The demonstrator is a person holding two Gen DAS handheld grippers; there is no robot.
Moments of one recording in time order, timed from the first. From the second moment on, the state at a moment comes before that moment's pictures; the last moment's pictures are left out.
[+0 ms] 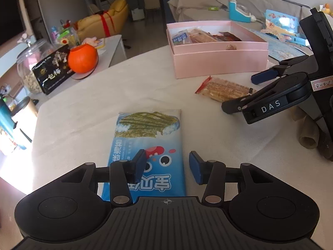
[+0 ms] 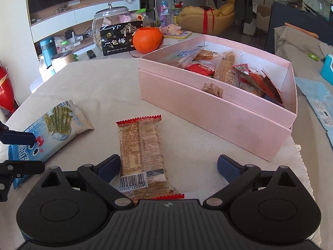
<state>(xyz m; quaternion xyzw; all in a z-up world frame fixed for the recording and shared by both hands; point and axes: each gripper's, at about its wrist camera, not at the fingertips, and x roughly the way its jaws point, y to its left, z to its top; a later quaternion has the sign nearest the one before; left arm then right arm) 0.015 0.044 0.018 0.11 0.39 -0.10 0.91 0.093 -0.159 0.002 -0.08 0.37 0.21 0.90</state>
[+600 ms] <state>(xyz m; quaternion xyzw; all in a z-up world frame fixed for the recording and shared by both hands) 0.030 0.111 0.023 -0.03 0.42 -0.06 0.91 0.090 -0.157 0.001 -0.07 0.37 0.21 0.90</state>
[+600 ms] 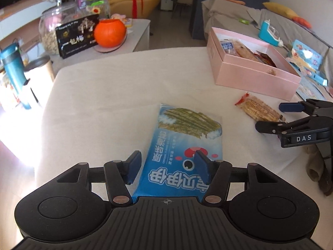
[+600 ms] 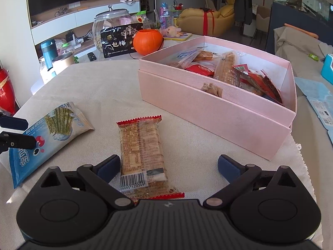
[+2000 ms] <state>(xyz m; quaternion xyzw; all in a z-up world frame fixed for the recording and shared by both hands) 0.047 0.047 0.028 -0.09 0.42 -0.13 0.89 0.043 -0.205 0.002 -0.08 0.38 0.20 0.90</state>
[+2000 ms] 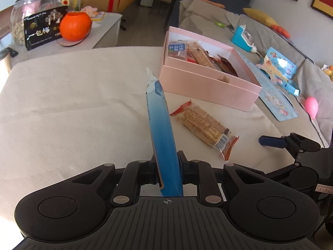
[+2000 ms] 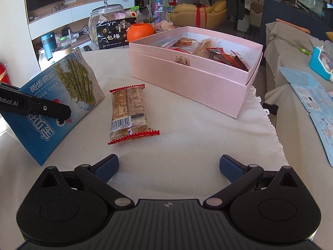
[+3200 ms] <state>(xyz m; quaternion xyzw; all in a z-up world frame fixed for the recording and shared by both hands) 0.034 0.065 0.023 -0.16 0.33 -0.13 0.92 0.053 -0.186 0.001 -0.09 0.37 0.21 0.90</state>
